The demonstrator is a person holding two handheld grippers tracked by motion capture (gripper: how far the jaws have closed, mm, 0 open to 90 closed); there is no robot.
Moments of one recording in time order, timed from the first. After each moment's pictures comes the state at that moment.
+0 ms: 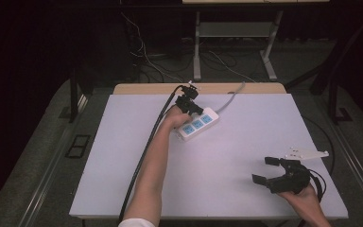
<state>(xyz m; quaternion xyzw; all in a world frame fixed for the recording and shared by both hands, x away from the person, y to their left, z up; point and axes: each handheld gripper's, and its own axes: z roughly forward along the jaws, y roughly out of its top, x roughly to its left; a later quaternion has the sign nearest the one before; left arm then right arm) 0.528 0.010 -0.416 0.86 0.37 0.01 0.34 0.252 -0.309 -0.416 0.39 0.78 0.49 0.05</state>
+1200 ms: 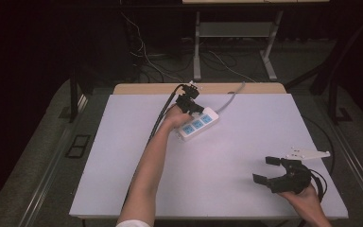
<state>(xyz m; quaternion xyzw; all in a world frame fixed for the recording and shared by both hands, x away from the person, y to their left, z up) 0.519 0.007 -0.403 0.87 0.34 0.05 0.36 0.252 -0.311 -0.414 0.39 0.78 0.49 0.06</state>
